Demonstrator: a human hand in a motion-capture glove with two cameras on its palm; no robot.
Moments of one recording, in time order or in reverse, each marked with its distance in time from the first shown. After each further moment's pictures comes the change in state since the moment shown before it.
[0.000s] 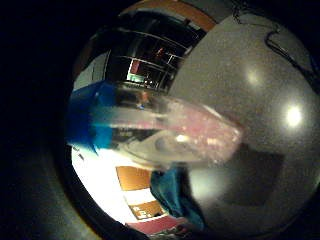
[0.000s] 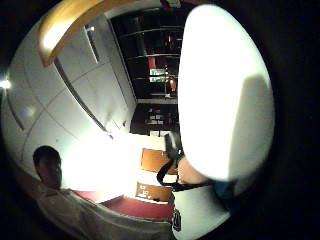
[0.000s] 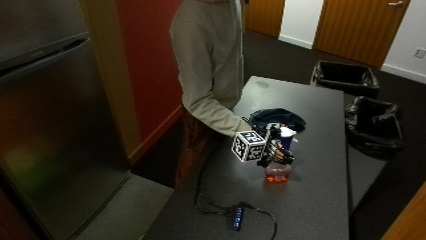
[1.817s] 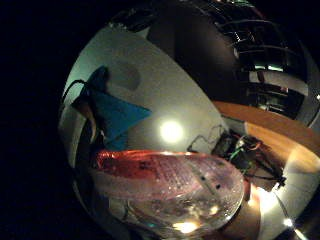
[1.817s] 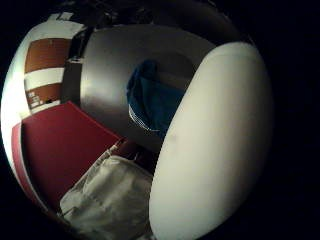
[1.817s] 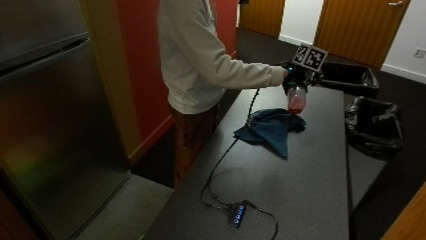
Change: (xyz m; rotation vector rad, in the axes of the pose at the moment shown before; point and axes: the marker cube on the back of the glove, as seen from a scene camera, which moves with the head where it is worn) arm -0.218 0.115 0.163 -1.008 1.519 -0.878
